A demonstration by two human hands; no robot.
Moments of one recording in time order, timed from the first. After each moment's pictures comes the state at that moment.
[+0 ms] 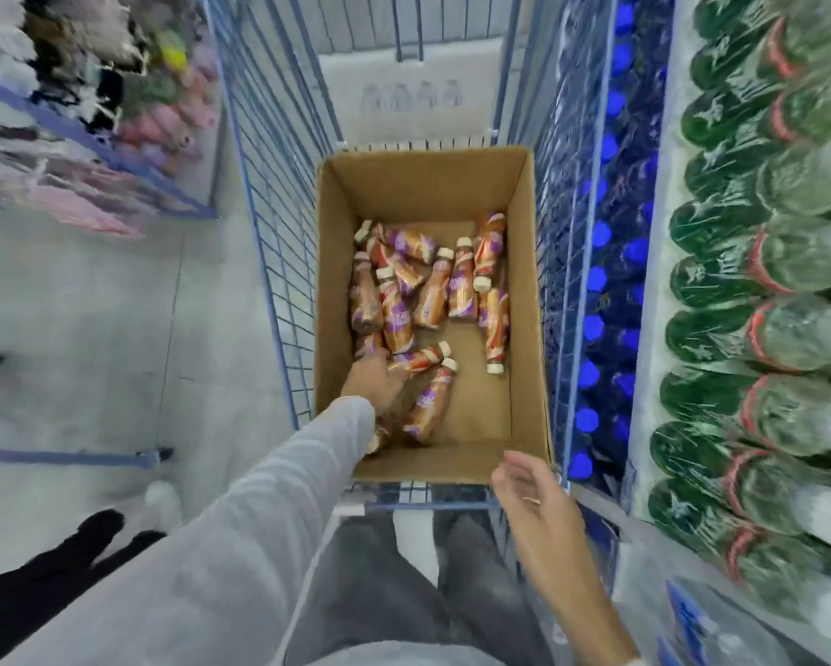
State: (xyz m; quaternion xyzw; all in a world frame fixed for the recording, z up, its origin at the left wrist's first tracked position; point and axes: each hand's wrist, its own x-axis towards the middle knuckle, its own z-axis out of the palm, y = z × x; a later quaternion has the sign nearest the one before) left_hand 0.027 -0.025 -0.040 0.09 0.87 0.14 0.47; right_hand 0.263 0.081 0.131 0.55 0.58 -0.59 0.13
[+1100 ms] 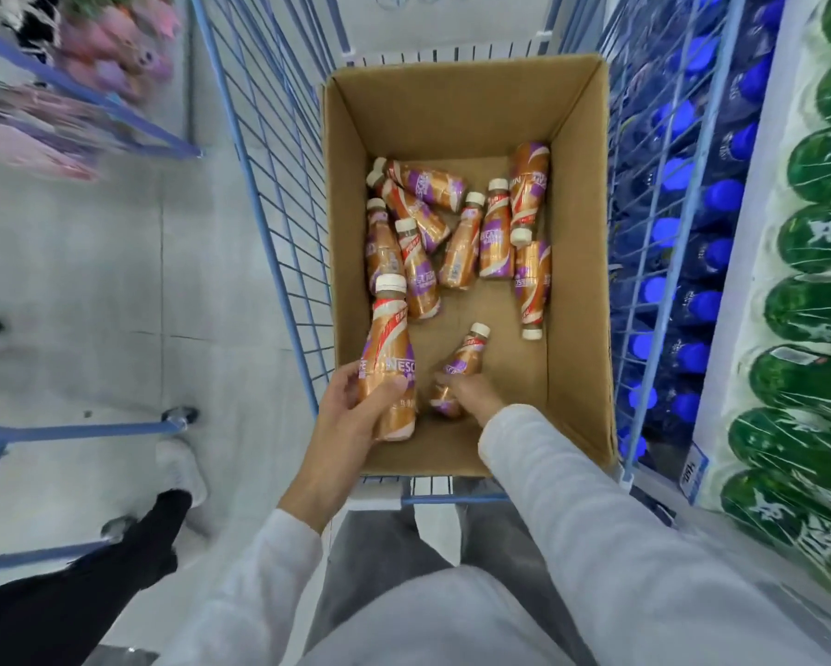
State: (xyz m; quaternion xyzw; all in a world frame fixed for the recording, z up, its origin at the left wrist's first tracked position) left_hand 0.042 -0.077 0.083 -0.23 0.69 0.48 0.49; right_hand 0.140 0.048 -0.110 0.65 0.40 -0.56 0.33
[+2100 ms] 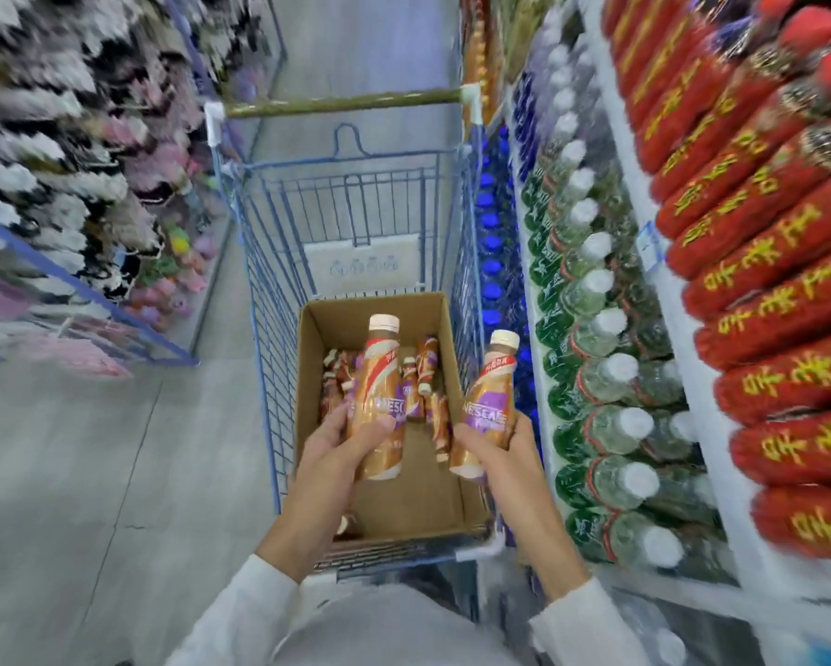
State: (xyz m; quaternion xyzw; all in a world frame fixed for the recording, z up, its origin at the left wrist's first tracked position) left_hand 0.104 -0.022 0.277 -0.02 0.63 0.63 0.45; right_hand 0.234 0.121 0.276 0.51 0.52 -0.68 -0.08
